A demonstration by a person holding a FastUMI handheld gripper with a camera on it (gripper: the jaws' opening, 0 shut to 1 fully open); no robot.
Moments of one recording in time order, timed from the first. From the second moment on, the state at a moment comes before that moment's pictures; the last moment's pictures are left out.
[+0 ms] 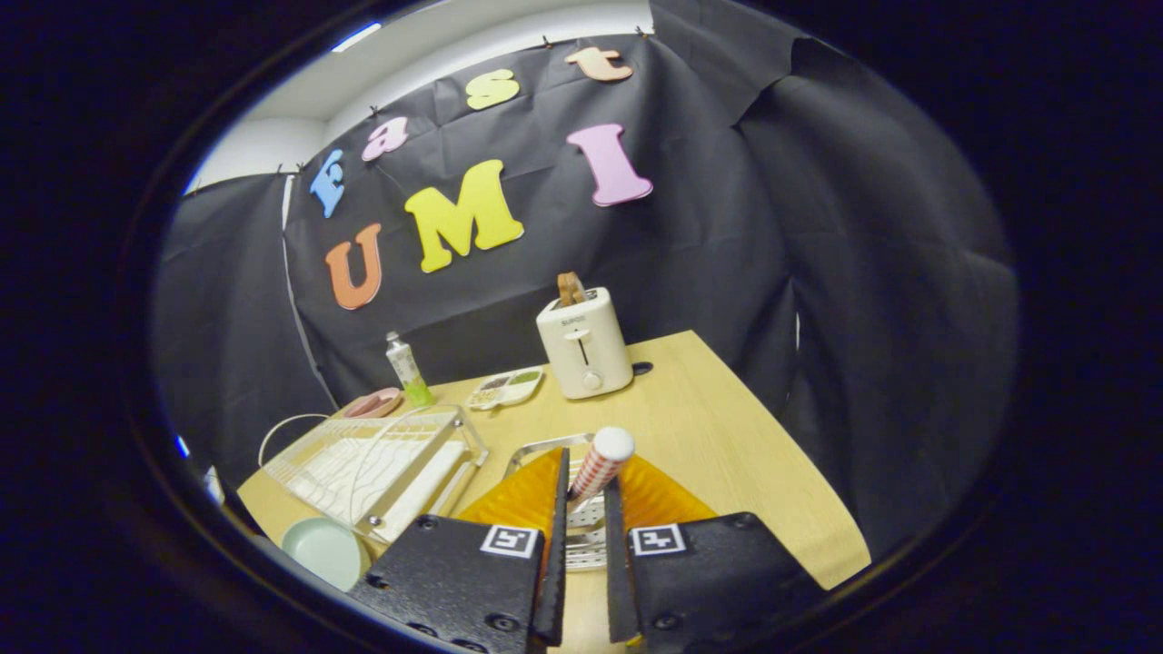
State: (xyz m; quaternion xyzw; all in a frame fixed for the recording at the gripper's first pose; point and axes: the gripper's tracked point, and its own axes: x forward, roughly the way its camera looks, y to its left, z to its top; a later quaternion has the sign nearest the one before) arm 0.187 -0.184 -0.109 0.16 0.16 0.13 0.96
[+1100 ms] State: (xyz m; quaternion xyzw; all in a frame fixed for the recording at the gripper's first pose) arm 0.058 -0.062 0.030 0.03 0.10 0.10 0.99
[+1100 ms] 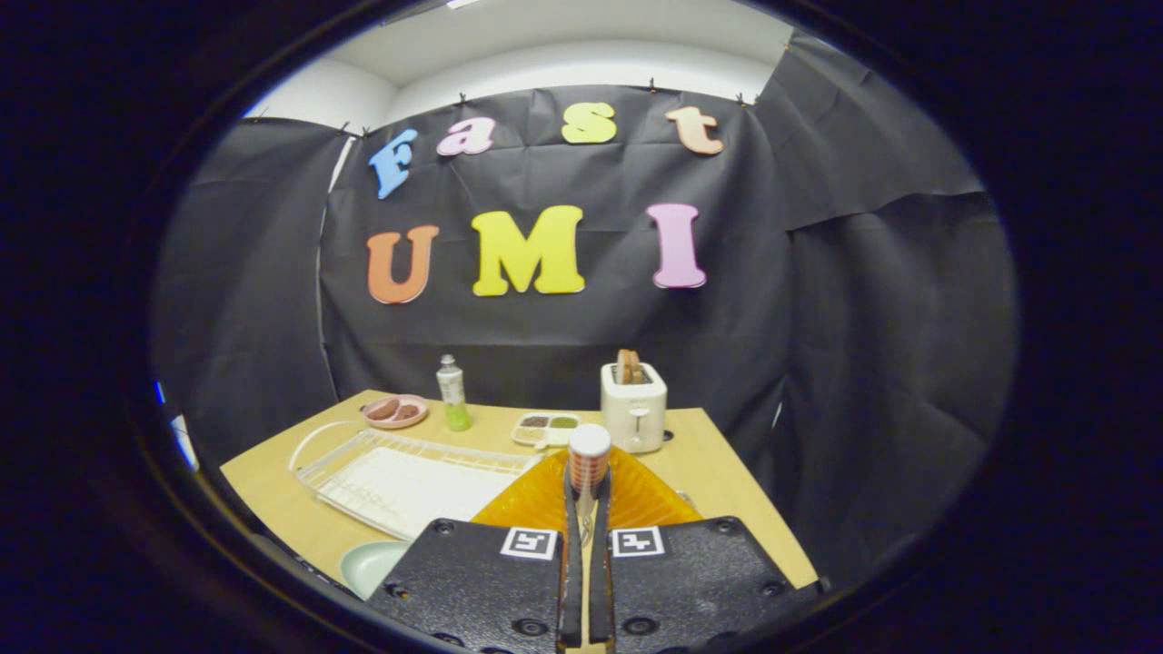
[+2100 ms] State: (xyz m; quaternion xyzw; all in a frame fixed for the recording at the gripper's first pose) arm 0.005 0.122 -0.112 0.06 0.21 0.20 0.96
